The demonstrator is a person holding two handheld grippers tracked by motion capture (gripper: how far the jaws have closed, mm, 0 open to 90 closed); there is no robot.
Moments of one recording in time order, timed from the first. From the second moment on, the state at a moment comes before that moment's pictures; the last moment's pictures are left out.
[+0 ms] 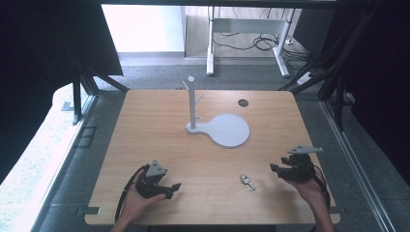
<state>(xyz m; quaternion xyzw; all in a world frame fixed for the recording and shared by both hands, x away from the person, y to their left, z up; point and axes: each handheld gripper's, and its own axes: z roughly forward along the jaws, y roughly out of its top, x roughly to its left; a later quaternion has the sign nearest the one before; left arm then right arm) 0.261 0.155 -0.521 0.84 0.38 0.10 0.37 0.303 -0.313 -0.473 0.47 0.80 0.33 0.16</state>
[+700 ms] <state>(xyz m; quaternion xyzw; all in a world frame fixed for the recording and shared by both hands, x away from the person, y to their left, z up) 0.259 0.152 -0.523 0.84 0.38 0.10 0.37 0.303 -0.266 -0.445 0.40 0.86 0.29 0.09</state>
